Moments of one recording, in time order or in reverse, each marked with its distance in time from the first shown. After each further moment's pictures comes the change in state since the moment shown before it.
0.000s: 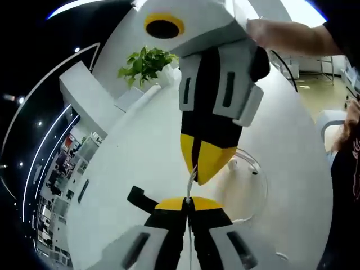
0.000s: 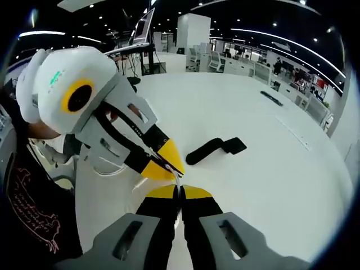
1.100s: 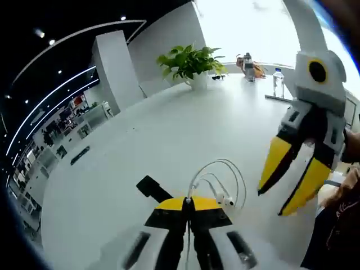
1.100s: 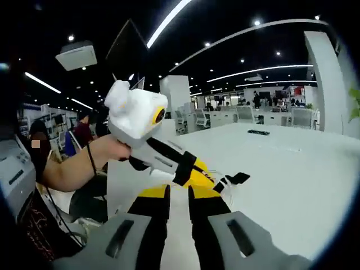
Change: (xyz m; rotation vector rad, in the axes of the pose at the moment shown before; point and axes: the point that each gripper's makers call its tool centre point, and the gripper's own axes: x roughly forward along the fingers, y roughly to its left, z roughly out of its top) left arm -0.021 0.032 0.006 -0.372 -0.032 0.006; right arm -0.028 0.061 0.041 0.212 -0.524 -0.014
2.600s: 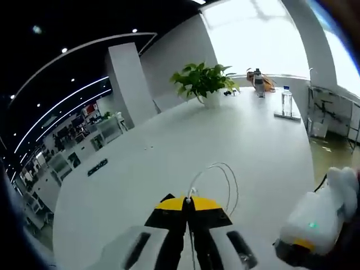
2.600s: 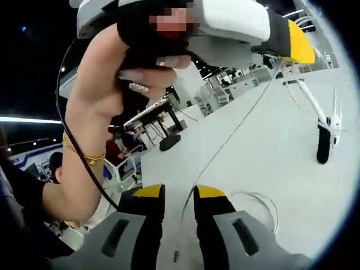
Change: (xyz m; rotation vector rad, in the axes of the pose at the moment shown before) left arm -0.038 0.017 0.040 -0.016 -0.093 0.089; right arm 0.102 0.096 -0.030 0.312 0.063 0.226
